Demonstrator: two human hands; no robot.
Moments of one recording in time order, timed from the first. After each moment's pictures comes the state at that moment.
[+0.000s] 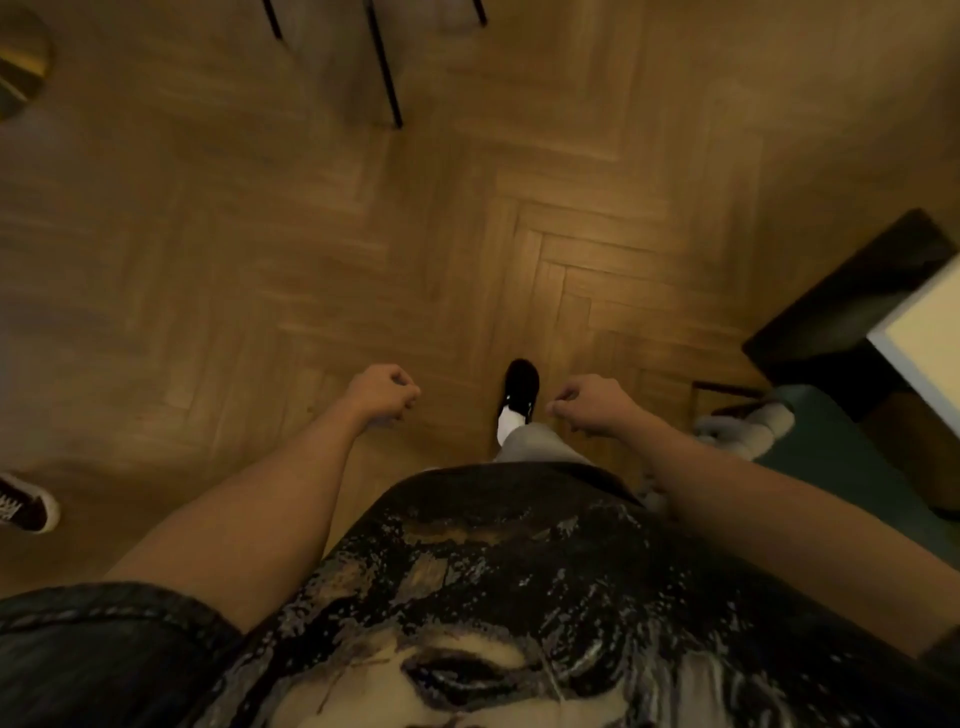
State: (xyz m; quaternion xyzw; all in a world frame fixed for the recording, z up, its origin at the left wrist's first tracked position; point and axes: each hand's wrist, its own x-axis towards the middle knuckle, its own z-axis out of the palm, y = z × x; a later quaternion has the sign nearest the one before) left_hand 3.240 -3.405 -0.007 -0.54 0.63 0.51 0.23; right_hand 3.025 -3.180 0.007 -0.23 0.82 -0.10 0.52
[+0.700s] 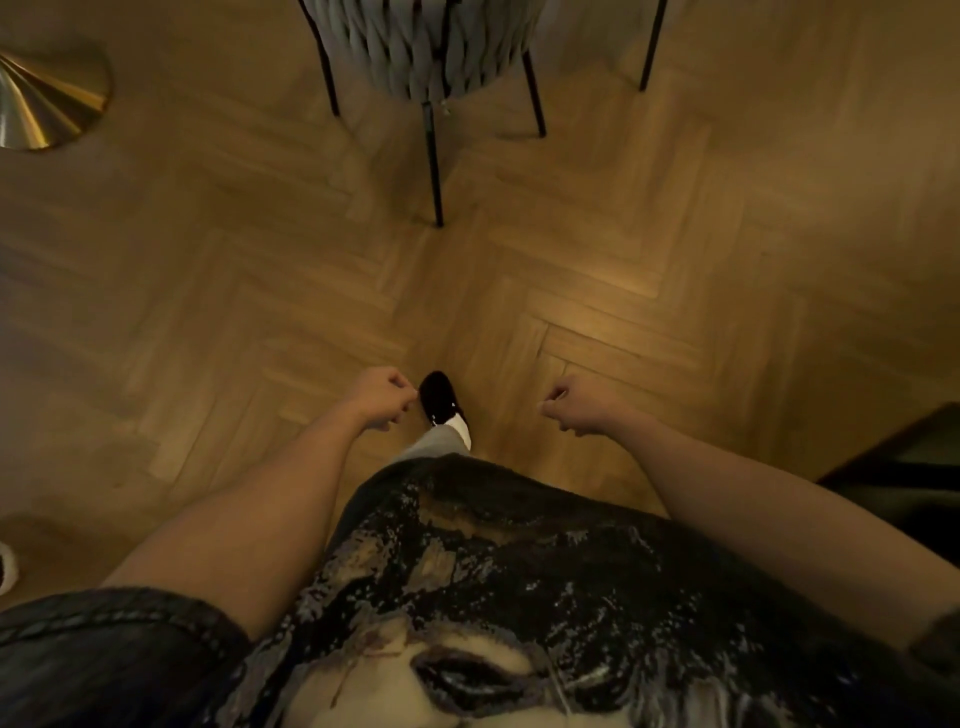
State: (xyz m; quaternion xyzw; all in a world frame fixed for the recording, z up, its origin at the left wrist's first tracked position) left_hand 3.035 -3.669 -0.001 -0.58 0.60 0.52 0.17; right_hand 2.799 -3.502 0.012 -0.31 0.80 -0.04 0.52
